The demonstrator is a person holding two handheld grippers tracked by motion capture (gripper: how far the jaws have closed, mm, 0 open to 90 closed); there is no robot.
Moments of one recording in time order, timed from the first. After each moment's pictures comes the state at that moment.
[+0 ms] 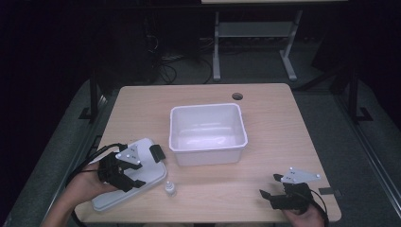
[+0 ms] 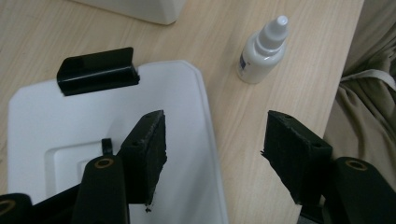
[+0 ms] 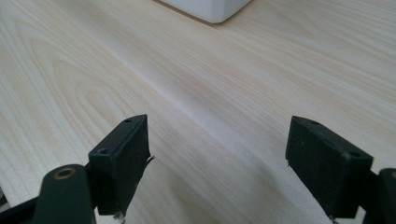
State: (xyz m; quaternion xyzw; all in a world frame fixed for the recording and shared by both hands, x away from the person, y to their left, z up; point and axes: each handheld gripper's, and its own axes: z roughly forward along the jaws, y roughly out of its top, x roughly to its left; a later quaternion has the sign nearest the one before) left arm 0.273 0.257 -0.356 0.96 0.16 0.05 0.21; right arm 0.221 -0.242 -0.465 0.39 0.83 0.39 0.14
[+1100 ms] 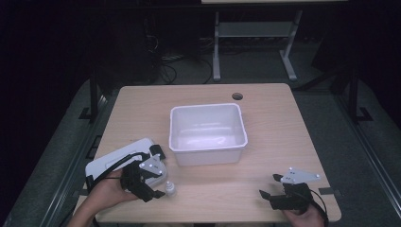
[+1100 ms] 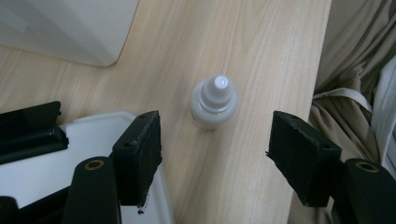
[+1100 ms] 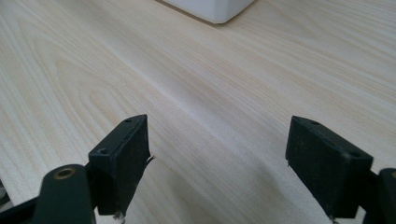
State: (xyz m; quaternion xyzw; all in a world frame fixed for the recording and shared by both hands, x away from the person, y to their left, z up) left arm 0.264 0.207 -0.382 0.97 0.13 0.02 0.23; right arm 0.221 -0.241 -0.465 0.38 0.83 0.39 0.14
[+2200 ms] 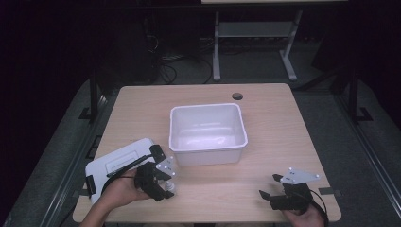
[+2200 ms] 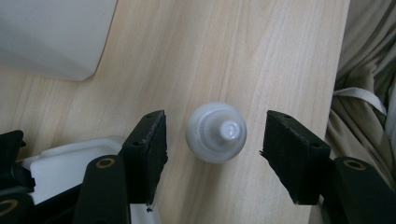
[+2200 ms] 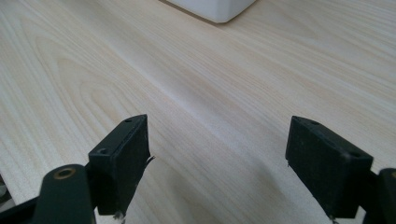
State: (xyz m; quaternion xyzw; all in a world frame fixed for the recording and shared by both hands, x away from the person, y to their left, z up) left arm 0.274 0.181 -0.404 0.97 0.12 0.00 0.20; right arm 0.221 -0.241 -0.465 0.38 0.83 0.39 0.14
